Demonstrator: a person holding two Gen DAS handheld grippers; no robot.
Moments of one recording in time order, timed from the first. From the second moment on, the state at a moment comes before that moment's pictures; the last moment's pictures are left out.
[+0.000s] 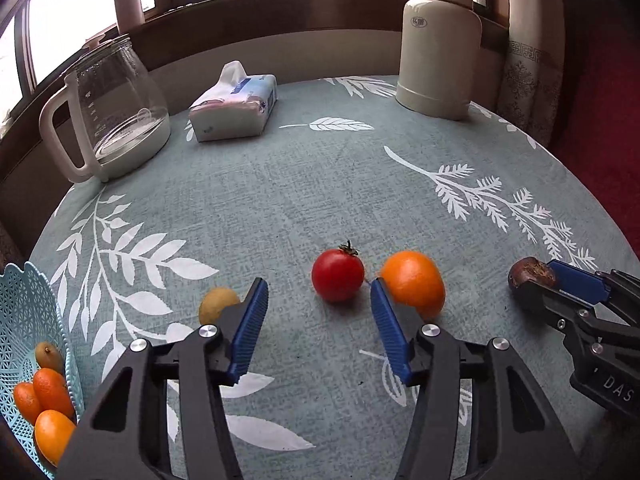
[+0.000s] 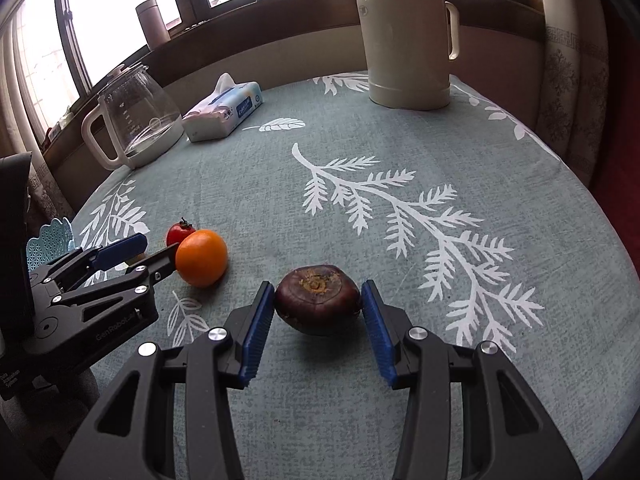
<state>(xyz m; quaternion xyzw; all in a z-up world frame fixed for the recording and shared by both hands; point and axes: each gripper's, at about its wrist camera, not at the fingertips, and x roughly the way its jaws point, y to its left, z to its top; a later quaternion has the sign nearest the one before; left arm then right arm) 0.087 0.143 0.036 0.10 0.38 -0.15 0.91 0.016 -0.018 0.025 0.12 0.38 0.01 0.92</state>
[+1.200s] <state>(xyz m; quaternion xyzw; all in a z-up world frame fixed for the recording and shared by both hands) 0.079 0.163 0.042 0.01 0.36 -0.17 0.92 0.025 -0.017 0.017 0.12 0.40 0.01 0.91</state>
